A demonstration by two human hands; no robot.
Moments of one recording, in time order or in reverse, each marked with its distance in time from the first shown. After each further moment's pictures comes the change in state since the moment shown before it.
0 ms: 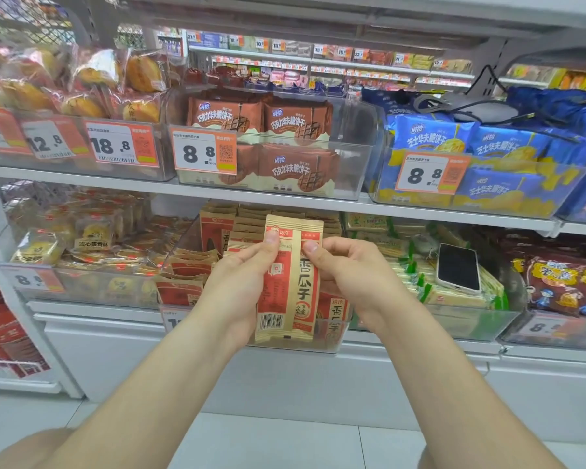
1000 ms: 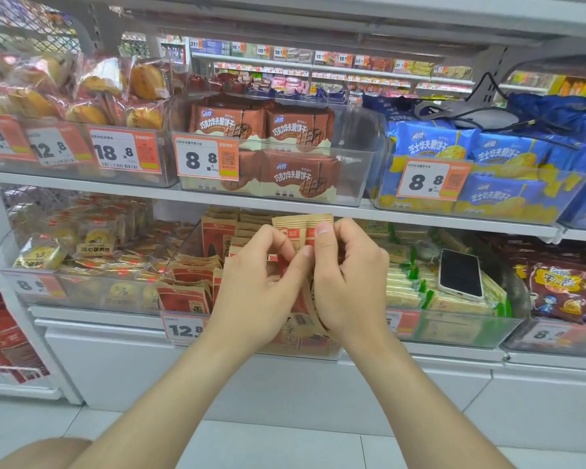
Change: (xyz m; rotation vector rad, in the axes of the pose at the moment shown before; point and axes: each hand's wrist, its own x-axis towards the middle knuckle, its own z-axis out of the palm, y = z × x) left_hand 0.002 -0.010 0.001 0.575 0.079 0.685; right_hand -0.010 0.005 0.029 -0.410 0.489 -0.739
